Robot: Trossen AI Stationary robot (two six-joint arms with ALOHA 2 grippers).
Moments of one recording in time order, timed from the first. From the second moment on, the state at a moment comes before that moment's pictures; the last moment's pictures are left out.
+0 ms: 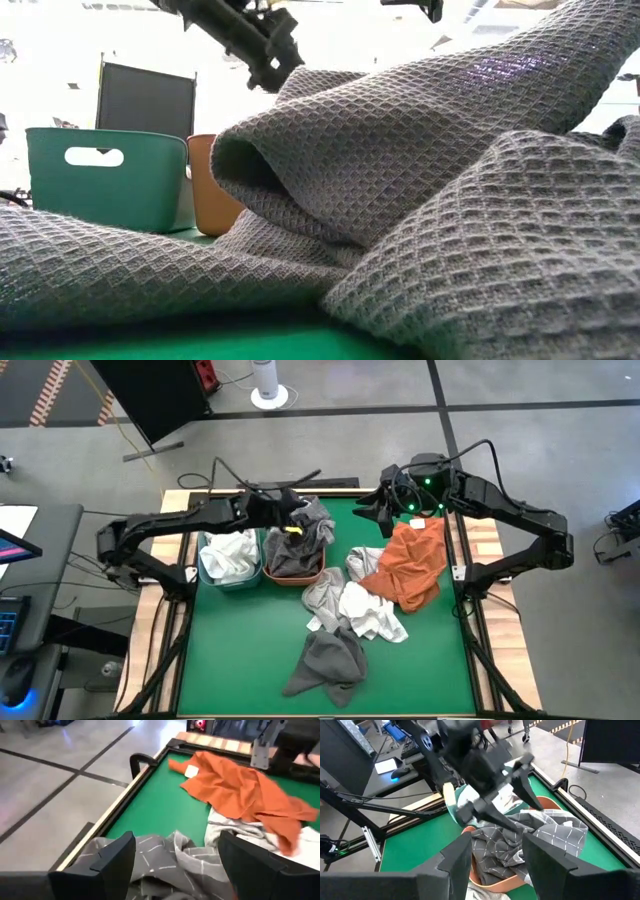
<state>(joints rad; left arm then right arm) 0.34 1.43 1.14 -0.14 -0.10 0.00 -0.30 1.27 1.48 -0.59 -0.16 0.25</state>
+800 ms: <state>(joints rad) 0.39 1.64 1.08 -0.19 -0.14 -0.04 -0.29 1.27 1.48 -0.60 -0.16 0.29</state>
